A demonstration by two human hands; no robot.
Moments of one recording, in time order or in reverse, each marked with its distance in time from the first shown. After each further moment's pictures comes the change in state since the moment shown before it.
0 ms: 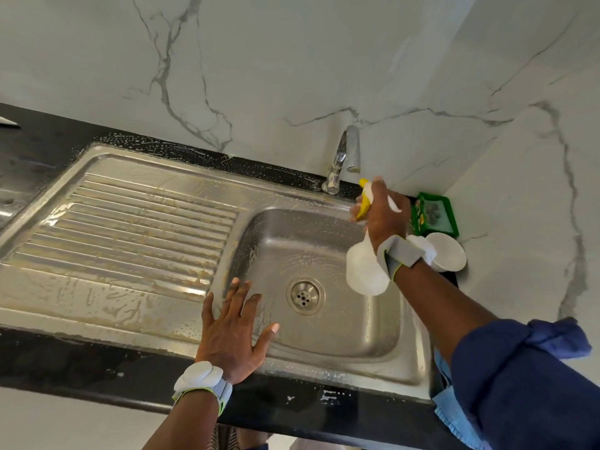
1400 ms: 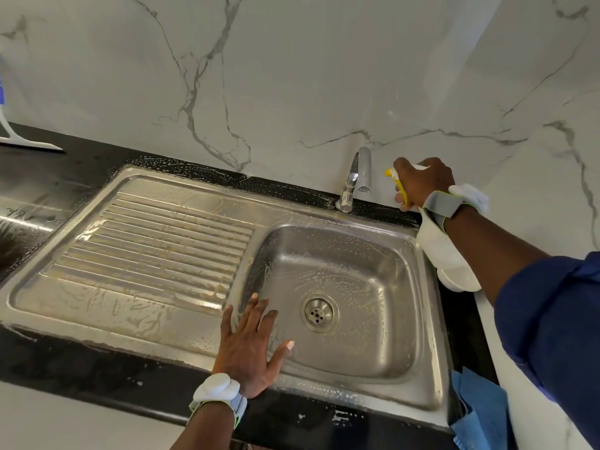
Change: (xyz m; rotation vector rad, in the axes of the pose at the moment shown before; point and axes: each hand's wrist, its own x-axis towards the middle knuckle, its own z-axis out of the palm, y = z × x) left_hand -0.003 0.003 0.001 0.024 -0.009 0.044; right_hand 0.068 -0.073 -0.021 -0.562 -0.134 -0.076
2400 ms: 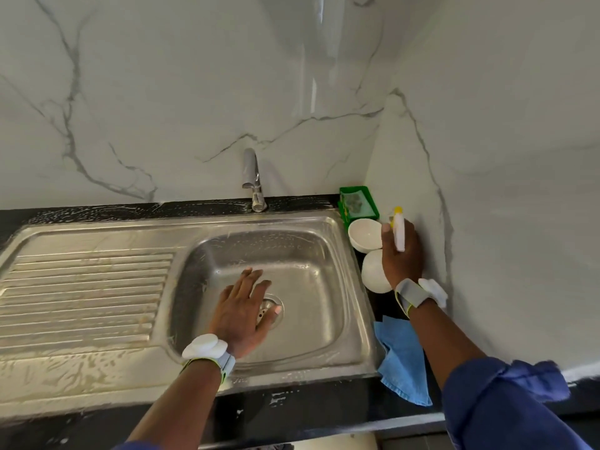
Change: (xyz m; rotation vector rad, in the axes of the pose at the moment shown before) left_hand 0.082 0.104 -0.018 -0.018 0.007 0.321; right_hand -0.085 0.246 -0.075 0.084 0.489 -0.190
